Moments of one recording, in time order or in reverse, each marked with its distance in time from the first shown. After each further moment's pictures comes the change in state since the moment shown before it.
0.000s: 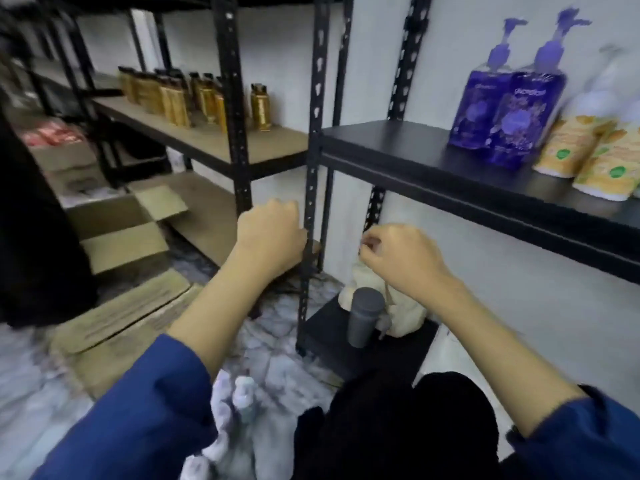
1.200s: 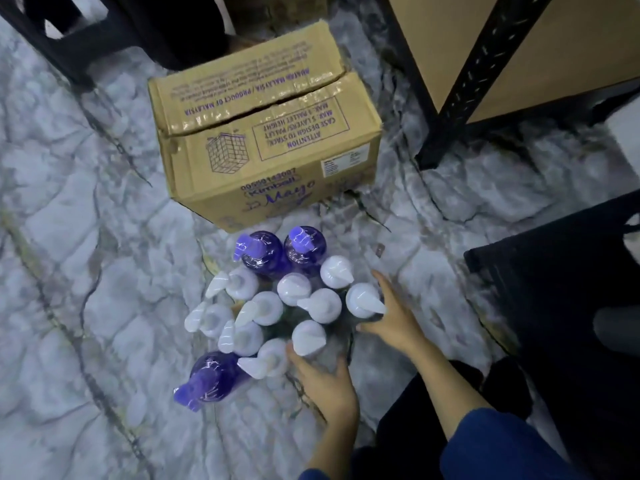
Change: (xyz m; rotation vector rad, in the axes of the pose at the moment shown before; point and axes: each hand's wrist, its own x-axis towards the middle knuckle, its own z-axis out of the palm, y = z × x) left_hand -0.193 -0.069 0.491 -0.597 0.149 -1.819; right_hand -0.070 -0.052 0.564 0.684 -1.192 0.128
